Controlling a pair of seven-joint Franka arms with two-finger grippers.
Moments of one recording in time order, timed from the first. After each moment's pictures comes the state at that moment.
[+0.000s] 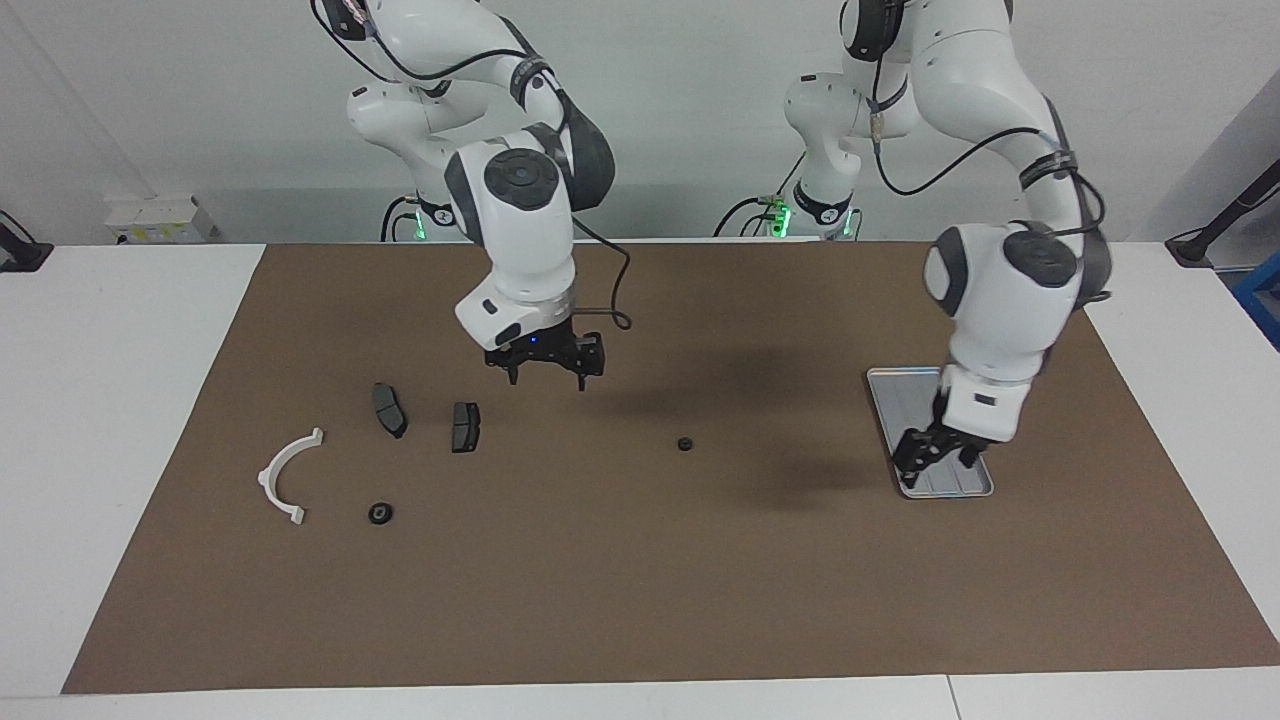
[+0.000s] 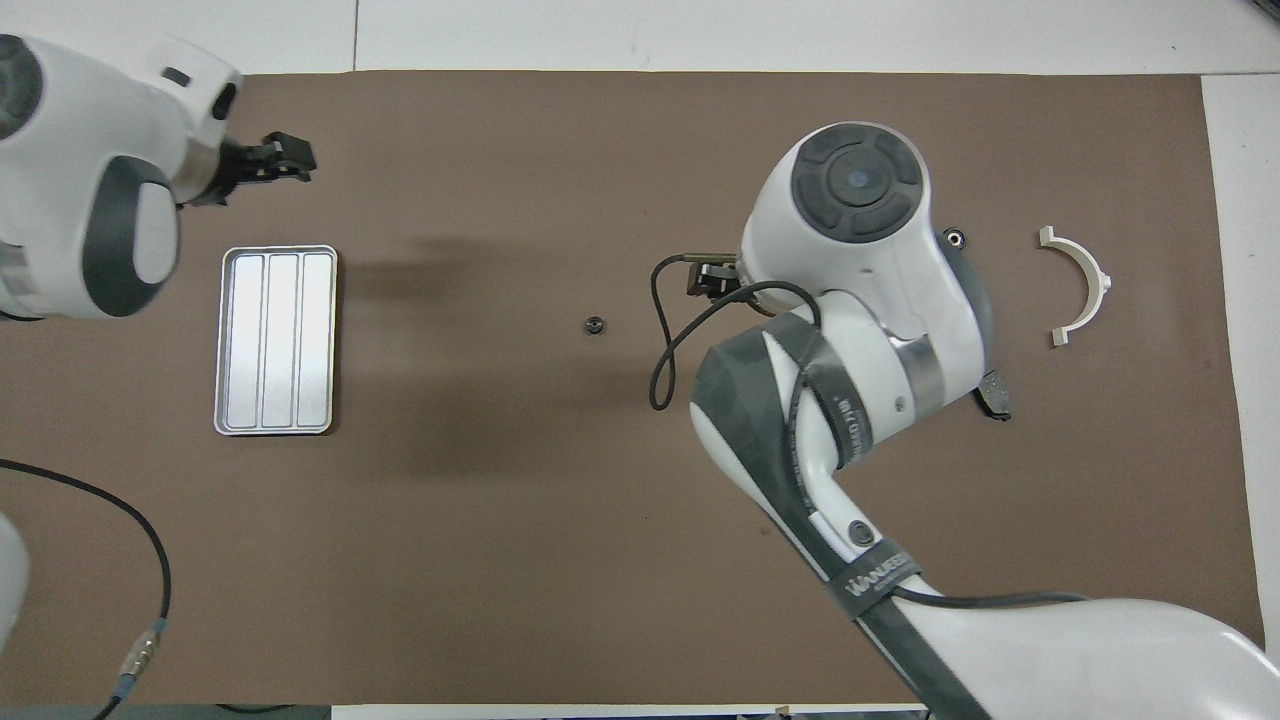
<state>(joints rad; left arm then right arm) -0.12 0.39 0.09 -1.55 0.02 2.16 -0.27 0.47 0.33 0.00 -1.60 -0.04 1.97 0.68</state>
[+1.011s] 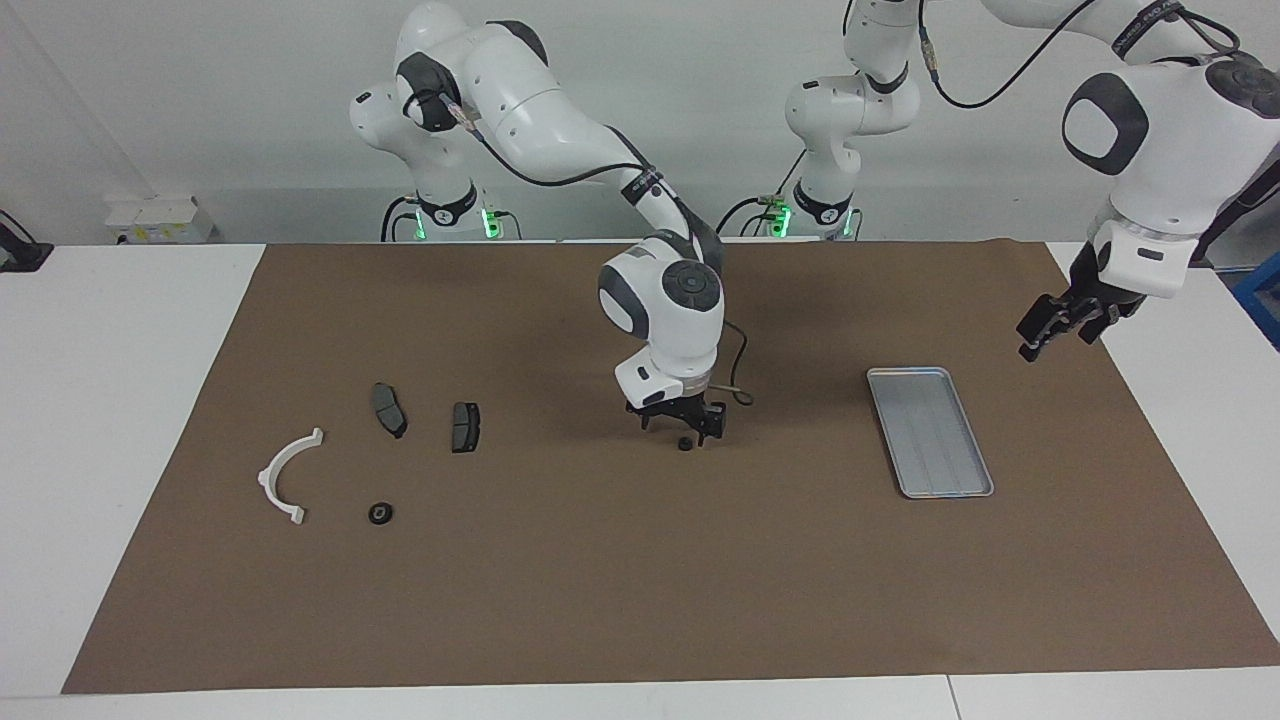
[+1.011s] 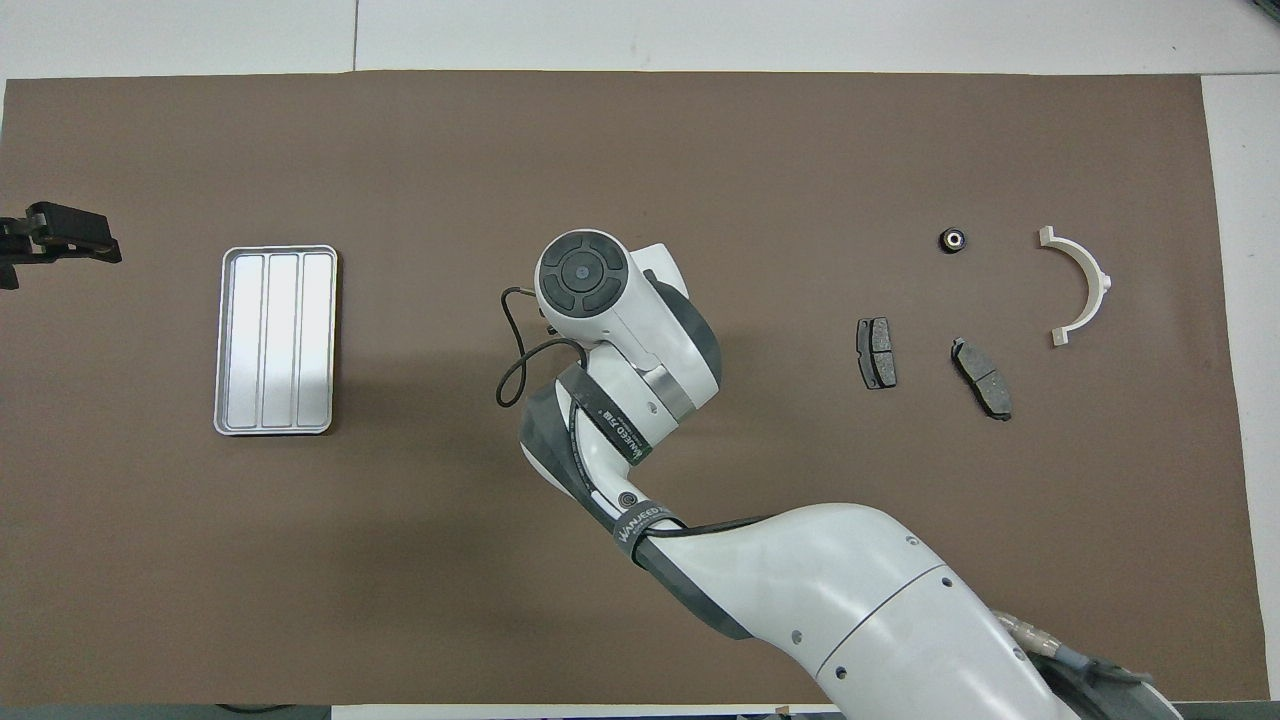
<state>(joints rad) 0.02 0.08 0.07 -1.68 0.02 1.88 -0.10 0.63 0.72 0.01 -1.37 -0.04 2.12 1.03</state>
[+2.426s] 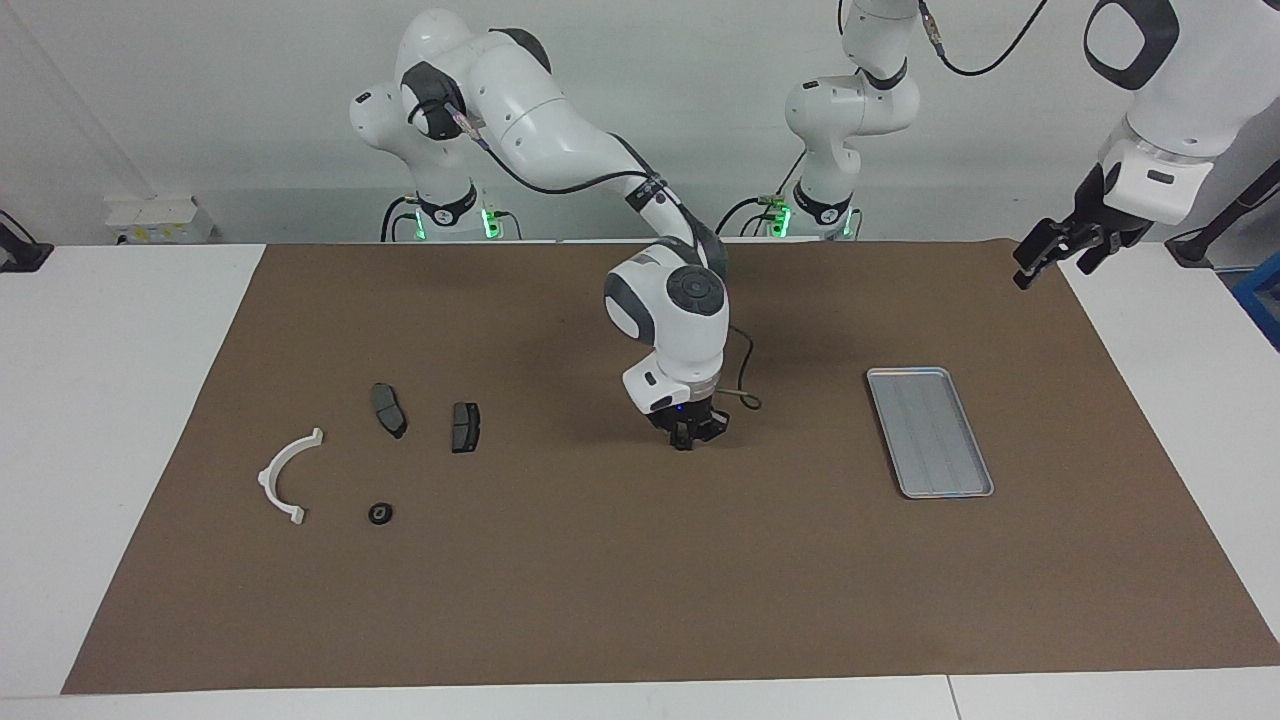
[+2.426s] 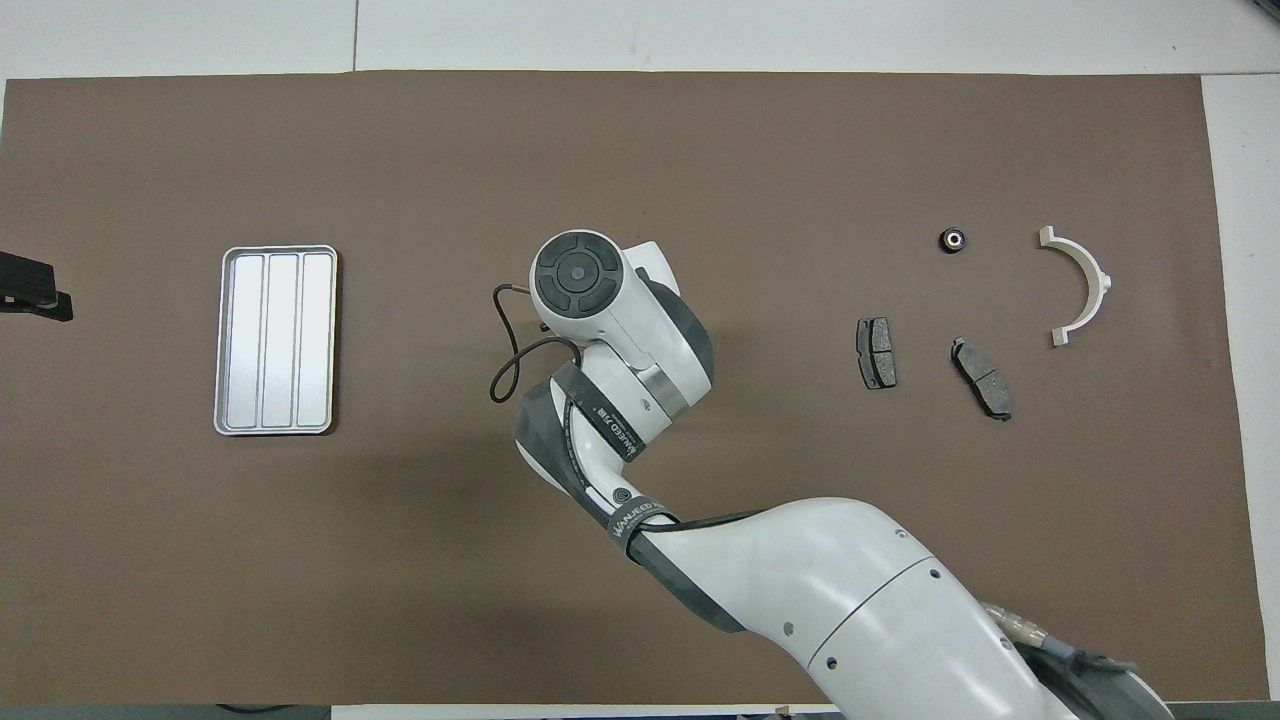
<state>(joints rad) 0.01 -0.01 0.05 -1.58 0.02 1.55 -0.10 0.63 0.75 0.02 -1.34 -0.04 2.14 1.03</state>
